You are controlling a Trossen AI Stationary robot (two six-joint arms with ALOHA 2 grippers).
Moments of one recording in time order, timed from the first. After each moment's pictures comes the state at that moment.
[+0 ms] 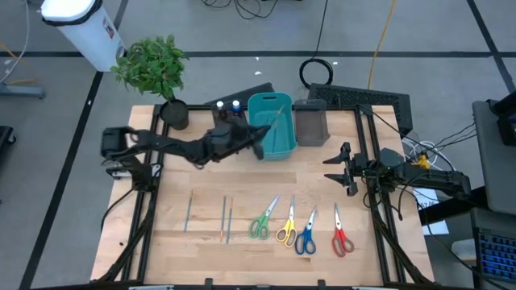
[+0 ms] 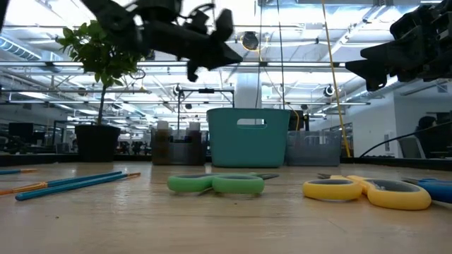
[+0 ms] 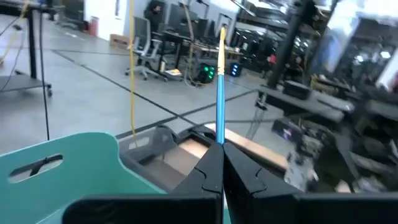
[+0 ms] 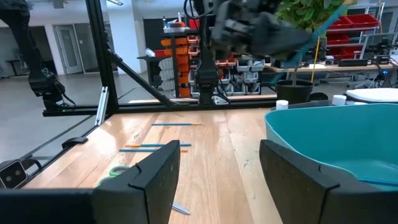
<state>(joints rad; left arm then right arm) 0.17 1.67 0.88 0.82 -0.34 -0.26 -0.15 0.03 0.02 0.07 -0.19 0.06</state>
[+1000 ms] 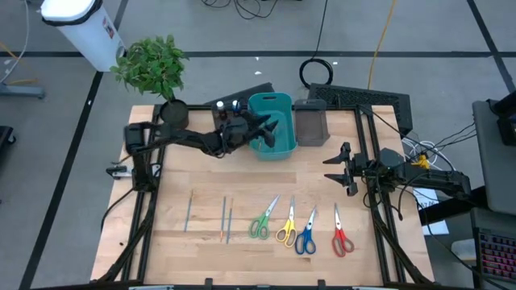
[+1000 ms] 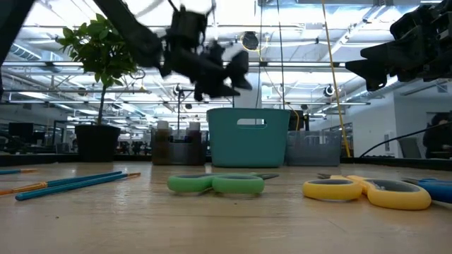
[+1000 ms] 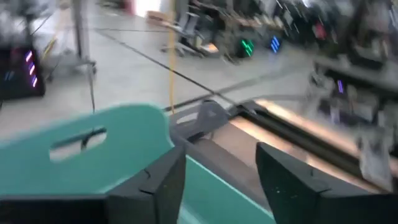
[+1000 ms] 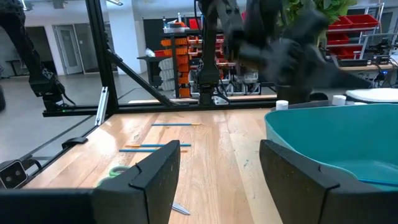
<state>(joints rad) 0.27 1.84 1.02 0.70 -0.34 -0.24 -0.15 0.03 0.02 0.07 -0.19 0.06</state>
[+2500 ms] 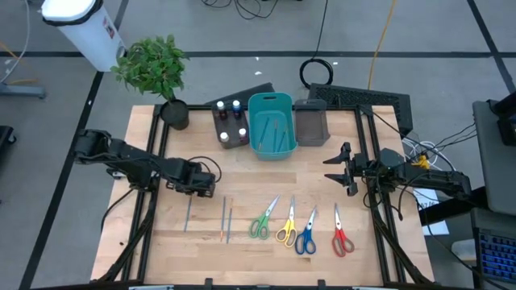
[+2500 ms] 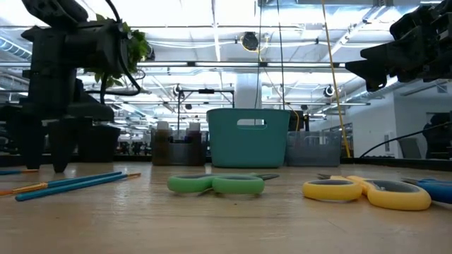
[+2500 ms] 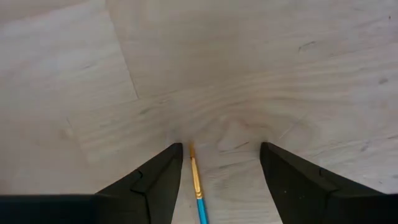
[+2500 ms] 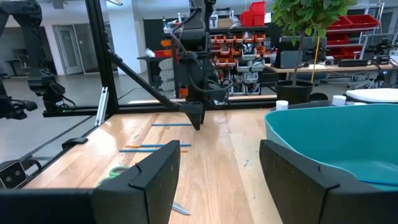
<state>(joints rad) -0.13 1.42 0.59 -0.75 0.06 -1.50 -0.15 0.03 0.02 0.07 -0.19 0.06</state>
